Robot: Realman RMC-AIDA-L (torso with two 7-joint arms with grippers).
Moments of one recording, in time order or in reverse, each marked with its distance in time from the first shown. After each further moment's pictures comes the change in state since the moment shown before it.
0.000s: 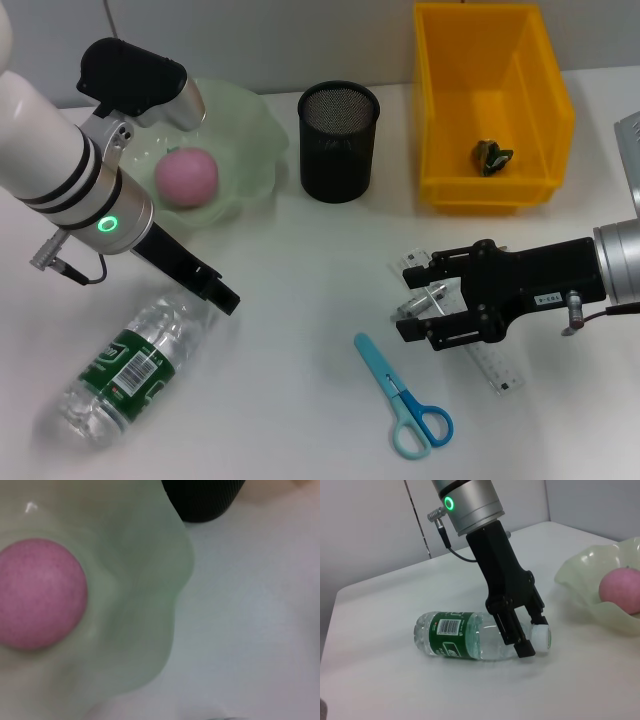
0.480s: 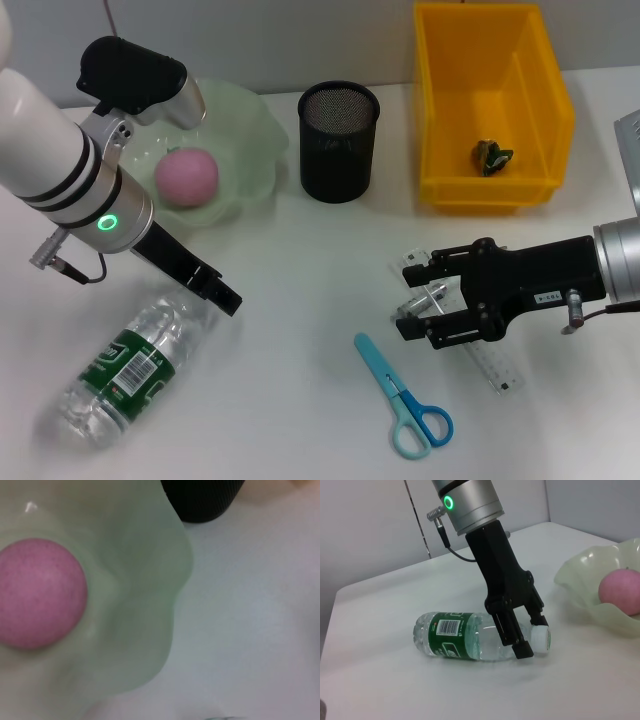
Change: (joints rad) left arm -0.002 0.000 -0.005 0.003 0.002 0.007 -0.003; right arm 0.001 0.000 0.000 -0.003 0.000 0.000 0.000
